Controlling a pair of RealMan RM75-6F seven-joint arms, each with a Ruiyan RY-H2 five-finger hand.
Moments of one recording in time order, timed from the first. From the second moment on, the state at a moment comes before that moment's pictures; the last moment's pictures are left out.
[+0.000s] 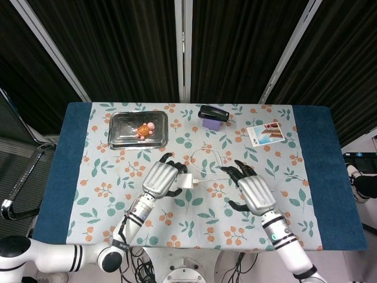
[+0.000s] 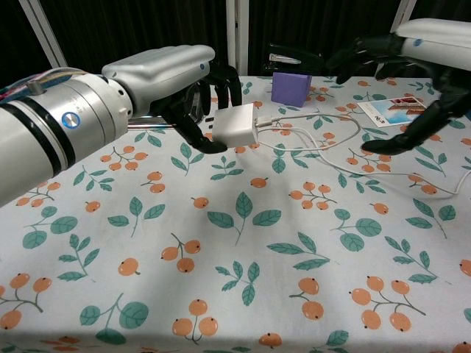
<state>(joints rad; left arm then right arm) -0.77 -1.73 -0.25 -1.72 1.08 1.12 0.65 0.46 -1.35 0.20 -2.14 -1.11 1.14 -0.61</state>
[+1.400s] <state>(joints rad) -0.85 -1.76 -0.25 -1.72 1.02 1.16 0.71 0.73 -1.61 0.30 -1.98 -0.71 1.26 -0.64</state>
